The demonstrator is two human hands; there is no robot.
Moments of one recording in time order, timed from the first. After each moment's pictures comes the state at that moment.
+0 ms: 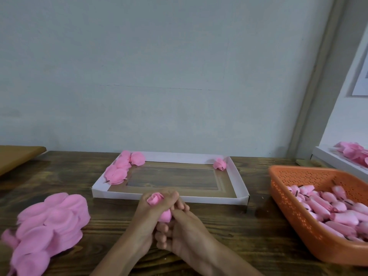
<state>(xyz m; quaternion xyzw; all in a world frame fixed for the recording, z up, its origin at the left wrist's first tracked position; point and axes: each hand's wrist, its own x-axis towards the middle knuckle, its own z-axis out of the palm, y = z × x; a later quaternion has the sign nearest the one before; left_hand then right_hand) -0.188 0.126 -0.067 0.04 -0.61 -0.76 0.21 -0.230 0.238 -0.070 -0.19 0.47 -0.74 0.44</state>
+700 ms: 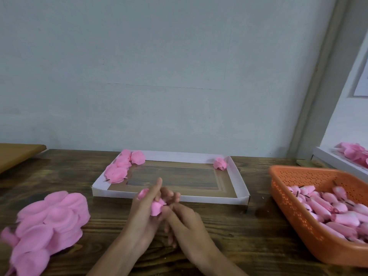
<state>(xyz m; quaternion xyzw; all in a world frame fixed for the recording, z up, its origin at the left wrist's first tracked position) -0.194 0.118 -0.070 0.08 -0.44 -0.86 0.23 -0.238 0.245 -0.084 -0.36 0.70 -0.59 0.16</state>
